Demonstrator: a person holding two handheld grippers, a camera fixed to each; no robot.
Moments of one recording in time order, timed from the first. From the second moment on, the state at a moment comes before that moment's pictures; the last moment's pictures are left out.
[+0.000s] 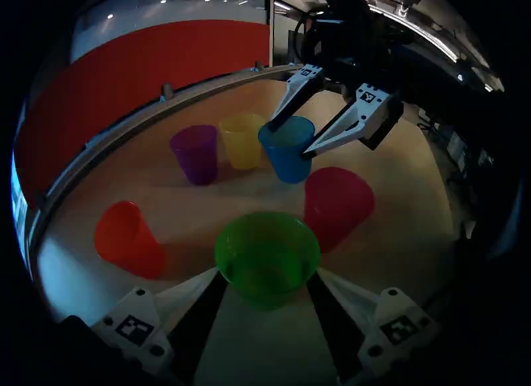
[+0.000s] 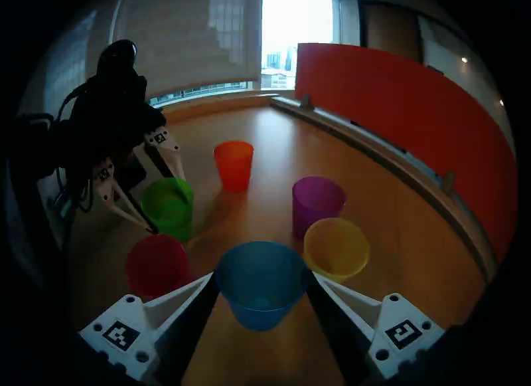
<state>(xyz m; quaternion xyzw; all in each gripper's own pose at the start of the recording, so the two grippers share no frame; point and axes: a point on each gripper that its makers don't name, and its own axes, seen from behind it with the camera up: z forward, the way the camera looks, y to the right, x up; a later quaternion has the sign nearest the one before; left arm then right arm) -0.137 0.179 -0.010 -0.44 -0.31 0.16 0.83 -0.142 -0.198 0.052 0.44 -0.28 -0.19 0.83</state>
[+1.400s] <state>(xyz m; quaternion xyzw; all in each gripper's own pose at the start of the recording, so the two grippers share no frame) -0.144 0.174 -0.016 -0.44 -0.32 0.15 0.83 -0.154 -0.198 0.048 0.44 -0.29 -0.19 0.83</state>
